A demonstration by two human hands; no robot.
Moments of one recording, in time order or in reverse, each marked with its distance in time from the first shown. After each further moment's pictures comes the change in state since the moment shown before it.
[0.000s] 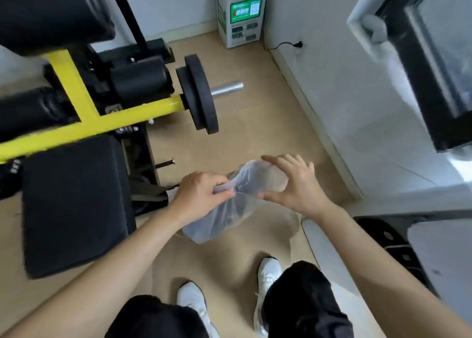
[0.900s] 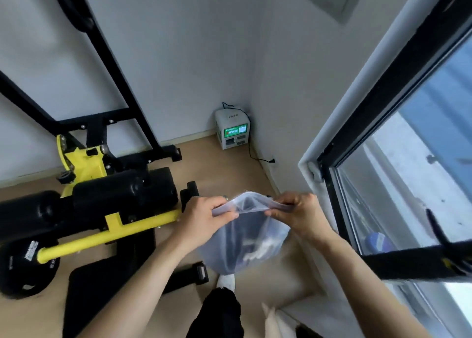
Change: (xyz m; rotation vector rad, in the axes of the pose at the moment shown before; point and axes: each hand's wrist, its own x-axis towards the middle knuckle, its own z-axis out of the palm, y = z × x) left_hand 0.133 0.313 -0.320 -0.267 0.194 0.087; right_hand 0.144 -0.088 -0.432 0.436 0.161 0.020
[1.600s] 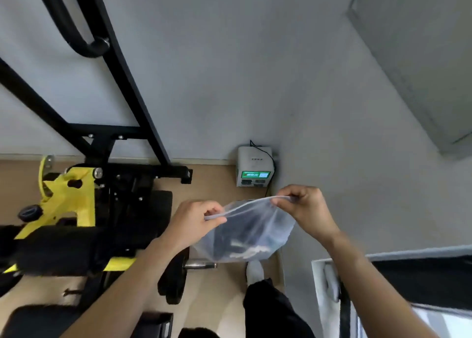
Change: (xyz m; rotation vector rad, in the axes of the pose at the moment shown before) left_hand 0.329 -0.069 -0.052 0.189 0.204 -0.134; right_hand 0.427 0.032 -0.054 0.120 -0.278 -0.044
